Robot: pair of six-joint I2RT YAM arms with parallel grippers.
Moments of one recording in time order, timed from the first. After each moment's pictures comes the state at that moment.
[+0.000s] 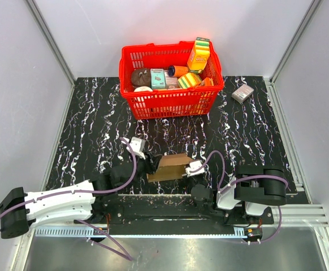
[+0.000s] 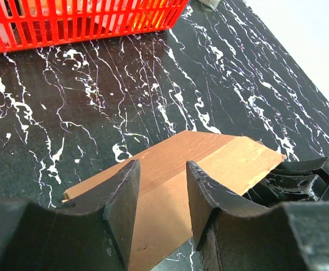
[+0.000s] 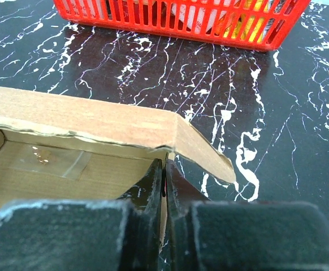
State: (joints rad) left arm -1.15 0.81 0.40 0.20 -0.57 -0.47; right arm 1.41 1.67 0.23 1.33 1.17 0.07
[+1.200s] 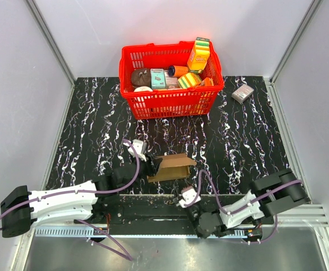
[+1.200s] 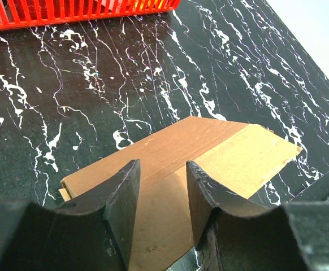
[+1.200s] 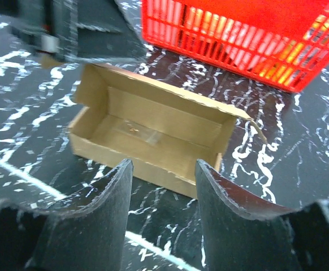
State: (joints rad) left arm -1.15 0.85 0.35 0.24 -0.56 -0.51; right arm 1.85 1.53 0.31 1.31 1.45 -0.23
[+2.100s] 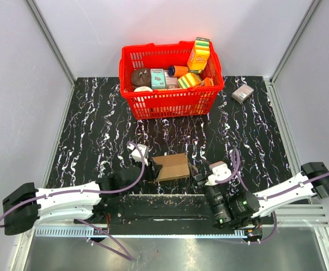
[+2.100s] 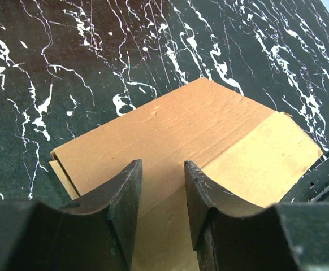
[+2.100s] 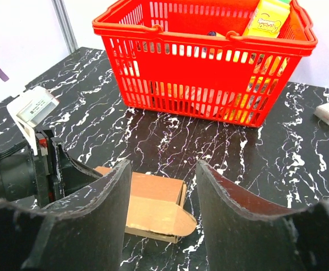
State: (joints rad) left arm -1.15 0.91 0.29 0.24 -0.50 -0.56; right arm 1.86 1.01 0.49 1.33 1.48 -0.76
